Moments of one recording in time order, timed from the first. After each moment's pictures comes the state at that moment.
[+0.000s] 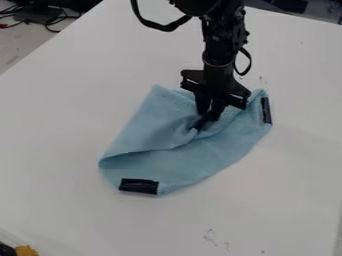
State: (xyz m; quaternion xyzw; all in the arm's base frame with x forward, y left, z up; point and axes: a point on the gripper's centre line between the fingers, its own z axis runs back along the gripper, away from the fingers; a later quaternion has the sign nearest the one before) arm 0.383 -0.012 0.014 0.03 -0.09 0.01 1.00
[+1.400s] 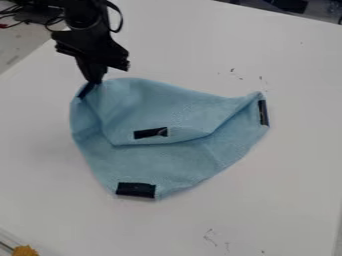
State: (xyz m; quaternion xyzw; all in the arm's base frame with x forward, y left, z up) arm 0.300 0.154 0.087 0.11 -0.16 0.11 0.97
